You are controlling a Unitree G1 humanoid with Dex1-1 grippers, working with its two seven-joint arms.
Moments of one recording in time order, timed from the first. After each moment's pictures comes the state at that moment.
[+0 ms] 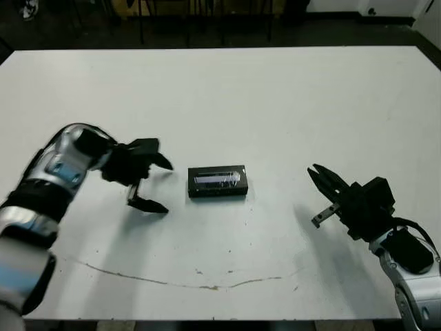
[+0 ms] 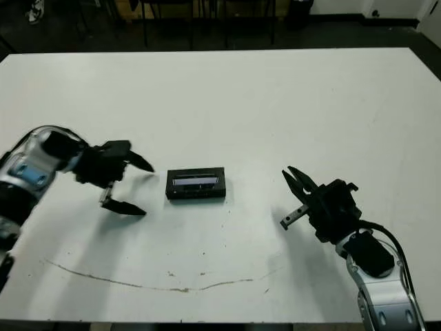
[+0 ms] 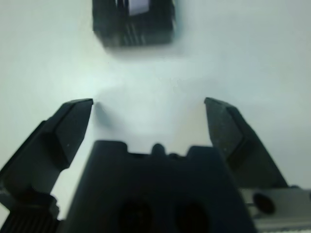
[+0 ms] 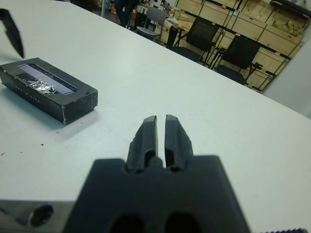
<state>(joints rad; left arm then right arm) -0.60 0.78 -0.34 0.48 0.05 0.02 -1.46 0.13 -0.48 -0.02 -0.32 0.10 0.10 0.44</state>
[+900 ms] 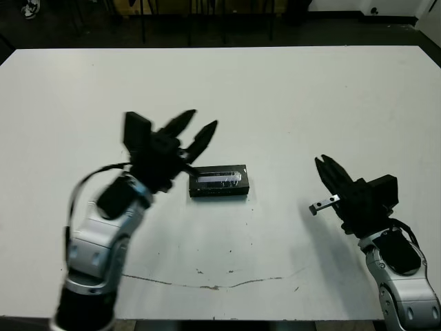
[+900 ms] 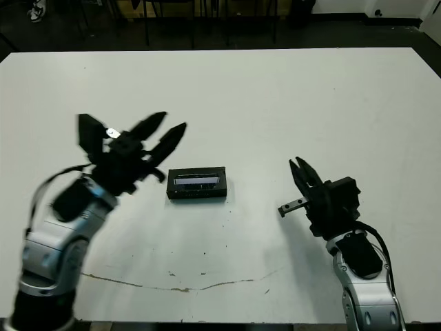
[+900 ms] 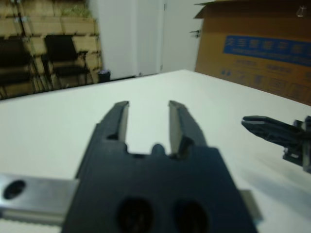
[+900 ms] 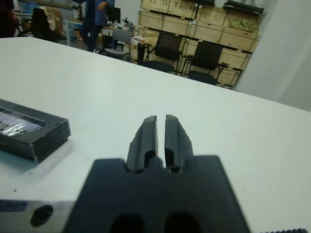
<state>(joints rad) -0.20 0.11 -0.20 -0.47 -0.19 0.59 -0.24 0.13 -0.34 -0.04 -0.32 0.10 0.08 0.27</state>
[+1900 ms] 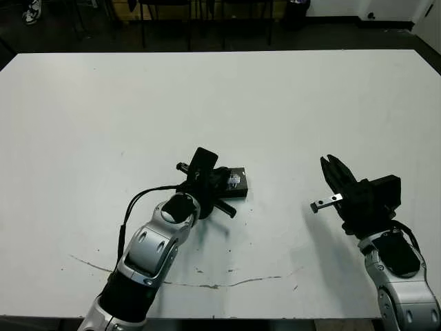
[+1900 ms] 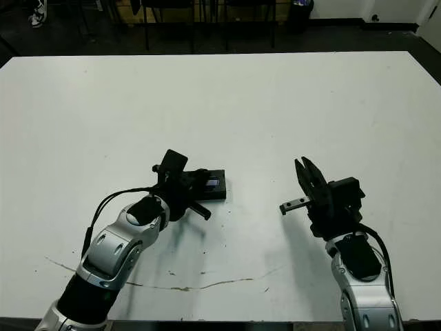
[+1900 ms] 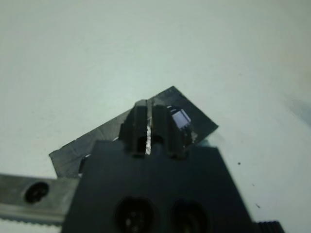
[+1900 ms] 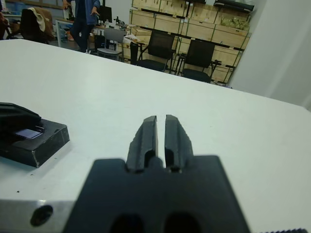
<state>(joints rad) -0.21 0.10 -0.32 -0.16 -0.08 0.67 -0.21 0.14 -0.33 -0.04 -0.34 0.11 0.11 0.26</state>
